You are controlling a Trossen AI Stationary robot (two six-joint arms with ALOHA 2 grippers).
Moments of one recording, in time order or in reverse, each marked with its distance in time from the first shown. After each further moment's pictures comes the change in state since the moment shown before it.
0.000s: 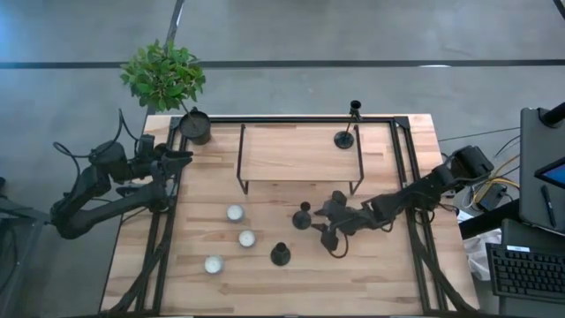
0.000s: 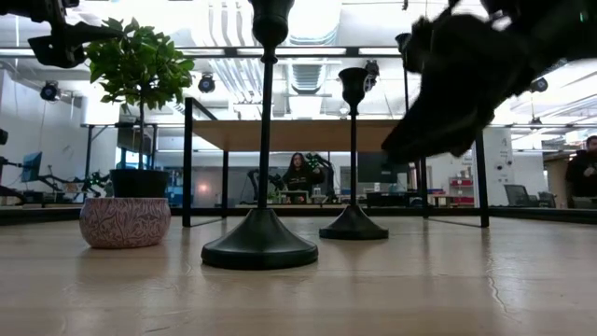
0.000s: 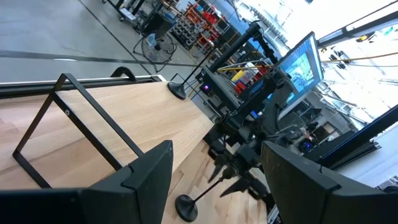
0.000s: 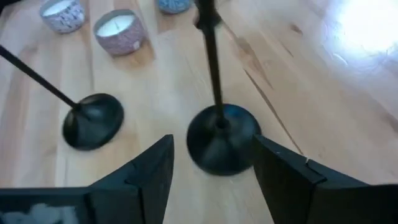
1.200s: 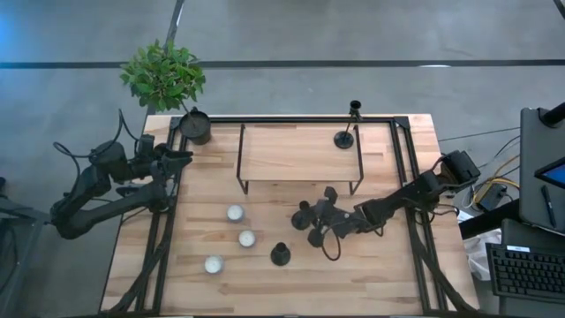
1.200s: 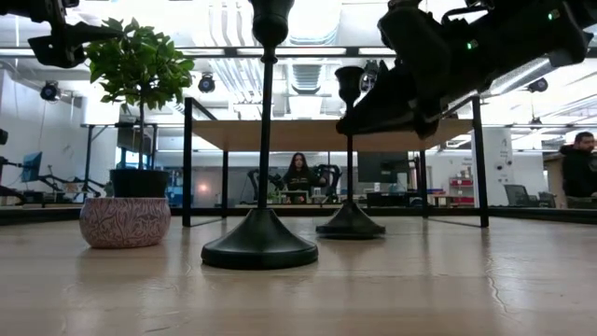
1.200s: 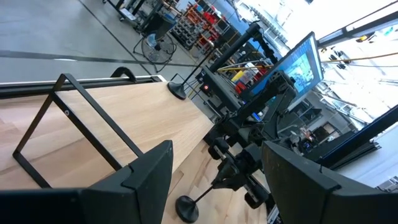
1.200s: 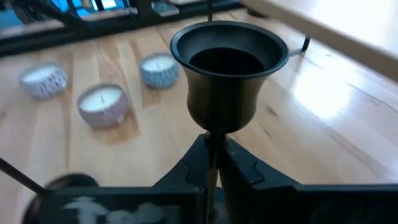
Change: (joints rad) left arm 0.000 0.000 0.000 0.000 0.000 0.000; right arm 0.000 0.122 0.080 0.229 0.228 -0.177
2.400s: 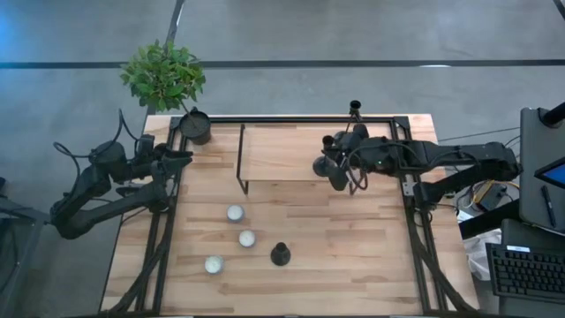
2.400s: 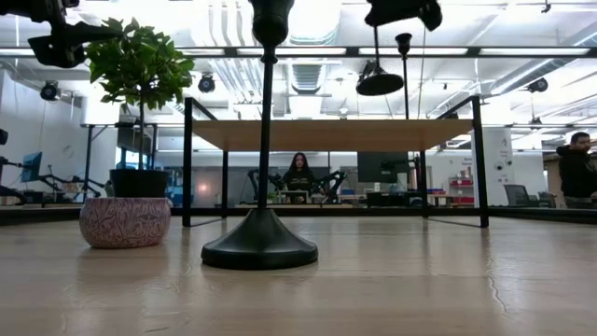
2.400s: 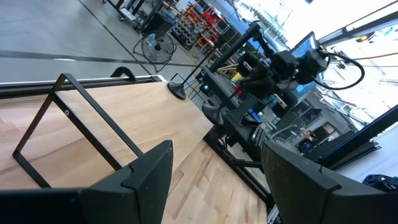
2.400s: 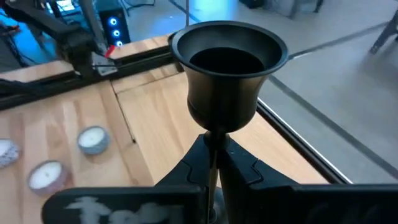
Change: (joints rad) left arm 0.000 0.000 0.000 0.000 0.000 0.000; right arm -0.352 -0.471 0.437 -0.891 -0.186 -0.173
